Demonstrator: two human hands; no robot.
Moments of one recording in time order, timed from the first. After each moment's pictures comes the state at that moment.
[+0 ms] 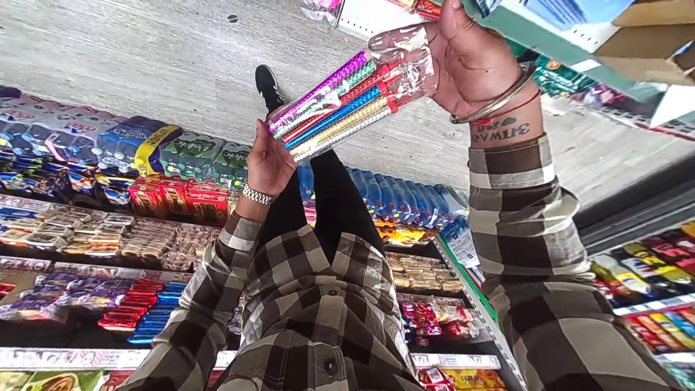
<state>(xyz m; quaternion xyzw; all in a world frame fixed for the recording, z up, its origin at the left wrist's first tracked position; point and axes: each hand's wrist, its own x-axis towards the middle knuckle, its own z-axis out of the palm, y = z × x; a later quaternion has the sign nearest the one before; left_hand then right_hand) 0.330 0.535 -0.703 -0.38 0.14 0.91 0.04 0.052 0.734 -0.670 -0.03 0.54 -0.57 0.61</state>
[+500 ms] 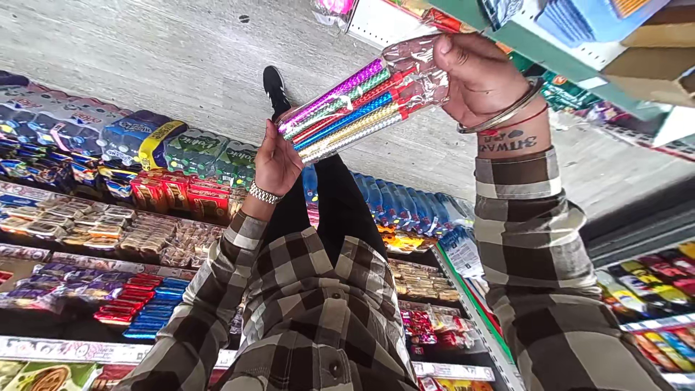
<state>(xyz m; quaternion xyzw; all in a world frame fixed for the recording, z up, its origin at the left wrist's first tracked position) 0.330 0.535 -0.704 -0.39 0.15 0.91 0.04 0.055 0.733 -0.671 -0.09 0.55 -0.59 0.59</state>
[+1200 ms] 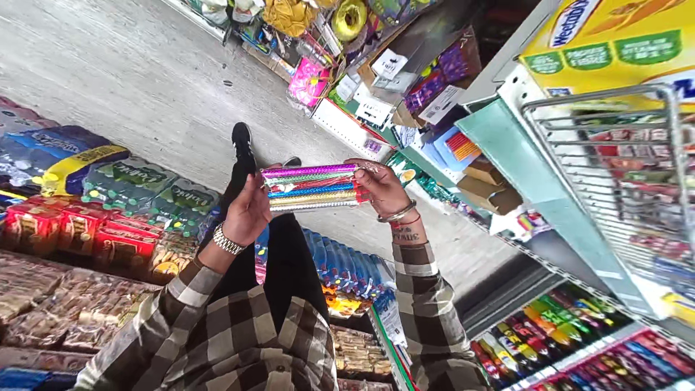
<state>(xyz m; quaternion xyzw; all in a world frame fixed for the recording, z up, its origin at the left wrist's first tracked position) 0.309 0.542 -0.712 -0.31 0.13 0.94 0.01 0.071 0.752 -0.691 -0.04 0.63 -0.56 0.54</state>
